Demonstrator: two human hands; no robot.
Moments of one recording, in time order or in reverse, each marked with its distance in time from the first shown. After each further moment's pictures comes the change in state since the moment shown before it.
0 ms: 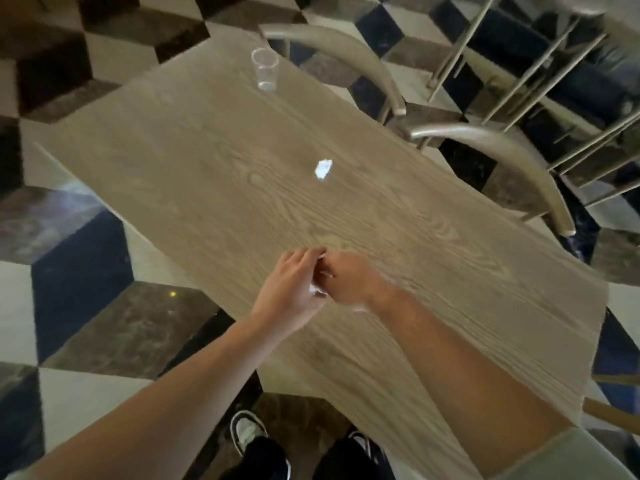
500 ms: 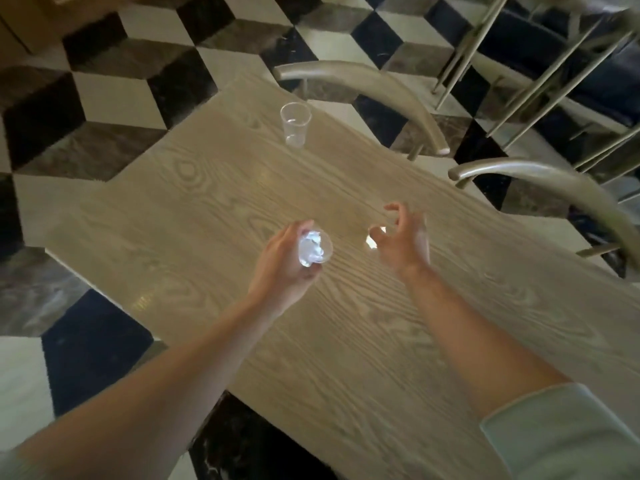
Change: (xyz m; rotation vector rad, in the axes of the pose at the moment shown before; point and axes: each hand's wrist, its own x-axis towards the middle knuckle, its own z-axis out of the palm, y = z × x) left_hand 0.176 -0.132 -0.114 -0.133 0.074 -0.096; right_hand 0.204 0.005 -0.075 0.386 0.703 0.438
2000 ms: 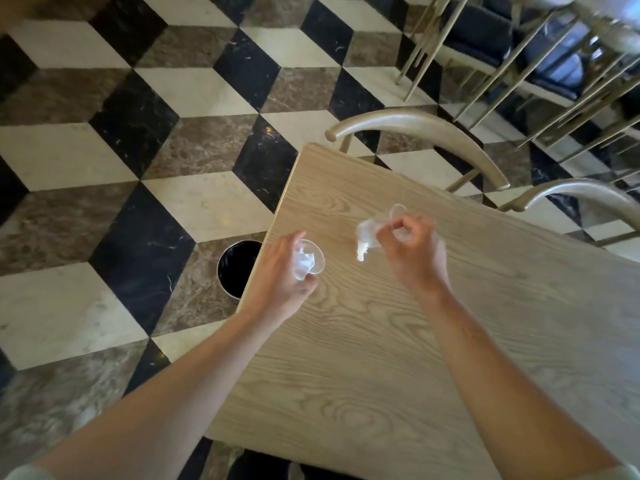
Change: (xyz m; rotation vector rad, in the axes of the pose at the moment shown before) left_hand 0.230 -0.189 -0.241 -0.014 -0.244 0.167; right_hand 0.065 -0.296 0.152 0.010 0.240 0.138
